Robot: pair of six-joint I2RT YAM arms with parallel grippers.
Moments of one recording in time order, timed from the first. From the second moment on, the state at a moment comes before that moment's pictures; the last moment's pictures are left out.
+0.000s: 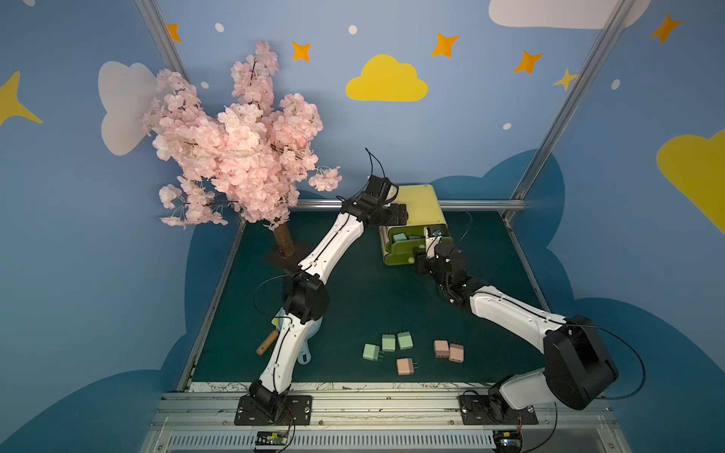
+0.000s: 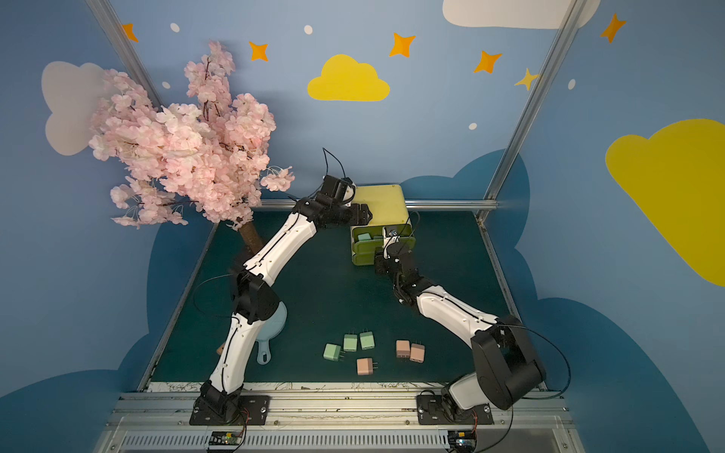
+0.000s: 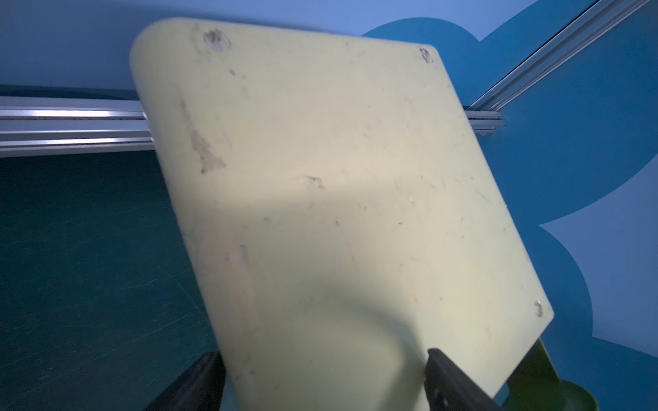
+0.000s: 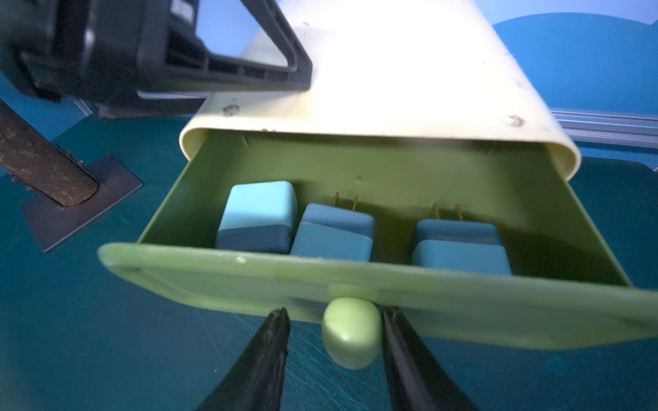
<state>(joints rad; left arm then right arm) -0.53 2.37 2.51 -0.84 0.14 -0.43 0.57 1.47 0.90 0.20 0.24 0.16</state>
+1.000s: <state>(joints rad) -0.53 2.32 2.50 -0.84 0.14 -0.44 0.46 1.60 0.86 0.50 0.05 0.39</state>
